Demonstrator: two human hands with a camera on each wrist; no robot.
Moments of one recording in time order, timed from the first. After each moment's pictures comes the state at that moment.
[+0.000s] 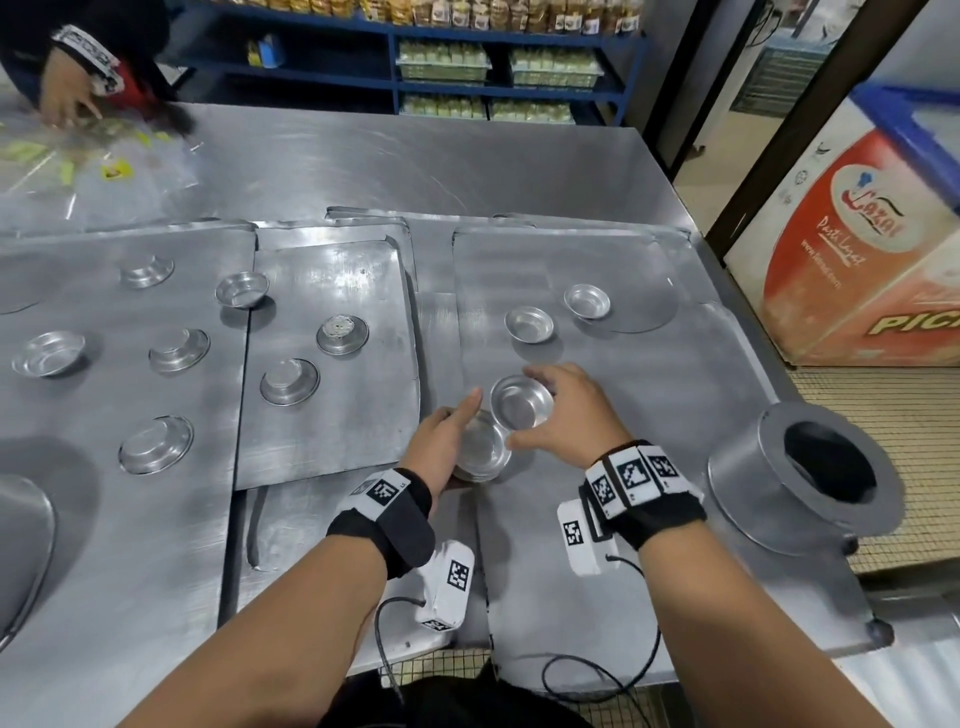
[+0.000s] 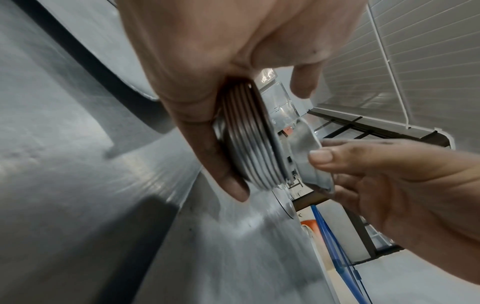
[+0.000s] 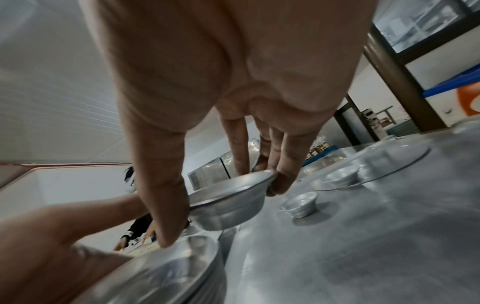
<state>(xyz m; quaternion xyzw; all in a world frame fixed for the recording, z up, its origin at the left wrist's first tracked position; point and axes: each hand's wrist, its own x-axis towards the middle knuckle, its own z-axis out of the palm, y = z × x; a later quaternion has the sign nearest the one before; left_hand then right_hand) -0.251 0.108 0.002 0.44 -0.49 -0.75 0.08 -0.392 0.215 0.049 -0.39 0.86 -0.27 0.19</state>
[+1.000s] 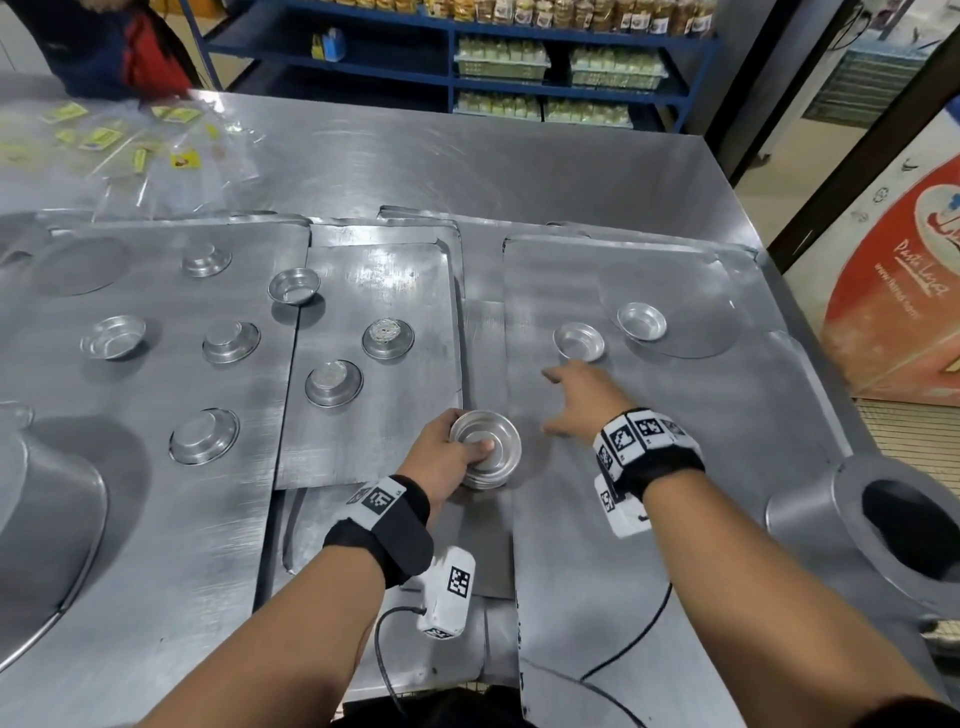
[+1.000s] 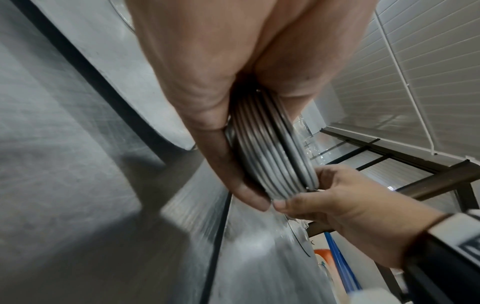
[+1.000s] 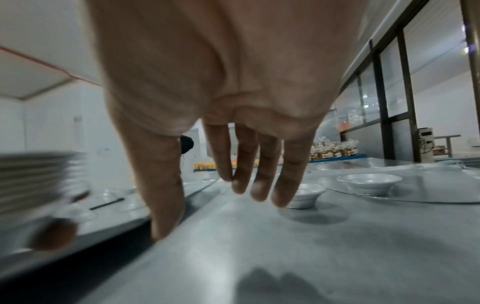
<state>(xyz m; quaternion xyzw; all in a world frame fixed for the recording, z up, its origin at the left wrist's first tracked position) -0.228 0.074 -0.003 0.42 -0.50 -0.74 0.14 -0.429 0.139 0.031 -0.48 0.85 -0.05 0.22</state>
